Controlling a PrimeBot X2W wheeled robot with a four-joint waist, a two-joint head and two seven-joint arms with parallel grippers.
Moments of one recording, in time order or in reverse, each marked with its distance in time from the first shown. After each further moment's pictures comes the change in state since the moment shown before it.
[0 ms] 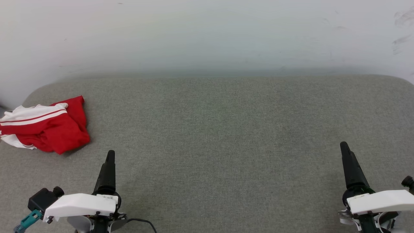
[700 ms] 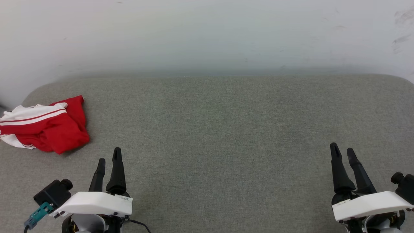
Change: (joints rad) left arm 0.015 0.001 -0.055 -0.057 0.361 0.053 -0.072; right arm 0.021 0.000 0.040 -0.054 -0.381 0.000 -0.071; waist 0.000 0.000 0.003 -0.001
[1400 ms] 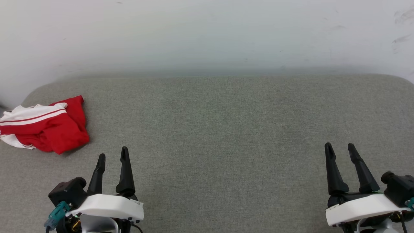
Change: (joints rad) left arm 0.020 0.001 -0.046 -0.039 0.306 0.030 -0.062; right arm 0.019 0.000 0.018 -0.039 -0.298 0.000 -0.065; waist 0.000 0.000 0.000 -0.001
